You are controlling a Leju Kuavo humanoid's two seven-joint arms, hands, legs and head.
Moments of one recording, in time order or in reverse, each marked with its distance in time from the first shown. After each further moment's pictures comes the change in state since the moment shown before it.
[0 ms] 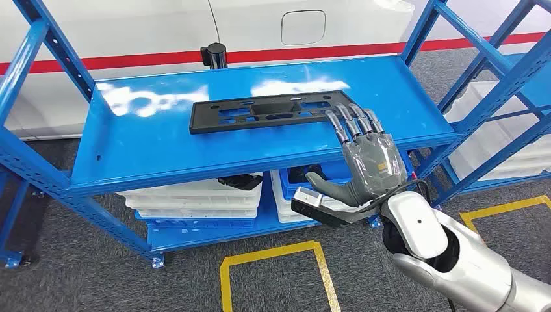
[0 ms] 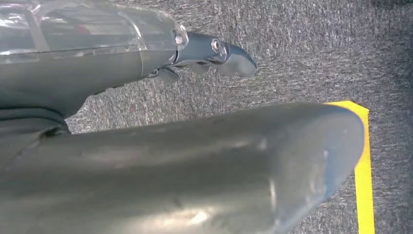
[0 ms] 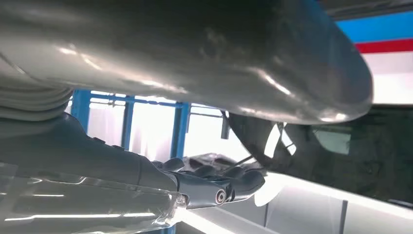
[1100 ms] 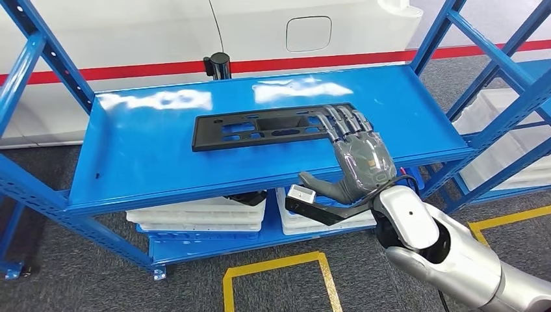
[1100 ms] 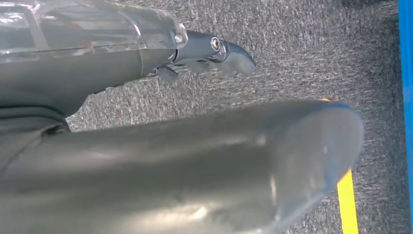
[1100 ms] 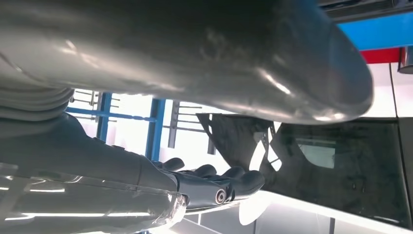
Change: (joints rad) left arm -0.015 -0.001 -0.002 0.000 -0.036 -0.012 0.023; right arm -0.056 0.031 0.036 0.058 -0.074 -0.004 -0.028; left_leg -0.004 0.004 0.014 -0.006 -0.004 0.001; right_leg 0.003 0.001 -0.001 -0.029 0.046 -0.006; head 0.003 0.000
